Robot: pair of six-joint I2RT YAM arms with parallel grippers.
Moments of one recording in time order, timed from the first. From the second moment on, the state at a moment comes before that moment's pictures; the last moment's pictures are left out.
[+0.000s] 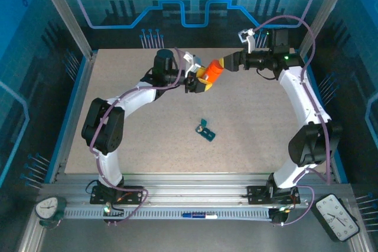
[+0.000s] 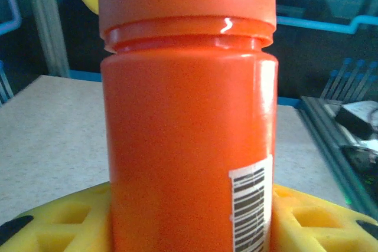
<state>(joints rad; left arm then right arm) -0.40 1.89 1.39 0.25 1.06 0.12 0.11 1.65 1.67 -0.66 -0.90 -0.02</state>
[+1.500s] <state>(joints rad) -0.38 1.93 1.45 0.06 1.16 0.07 0.17 1.77 1.73 -0.85 -0.98 -0.14</state>
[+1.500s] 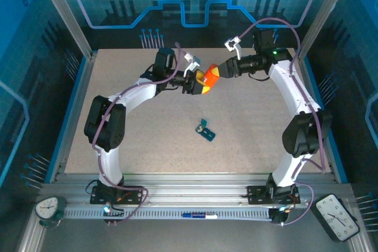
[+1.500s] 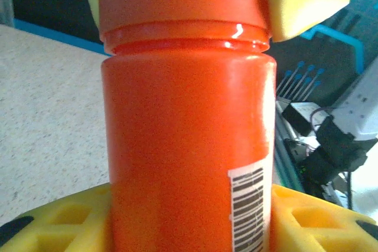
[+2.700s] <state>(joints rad) -0.49 1.89 1.22 0.39 0.58 0.22 0.21 1.69 1.36 -0.28 -0.76 0.49</state>
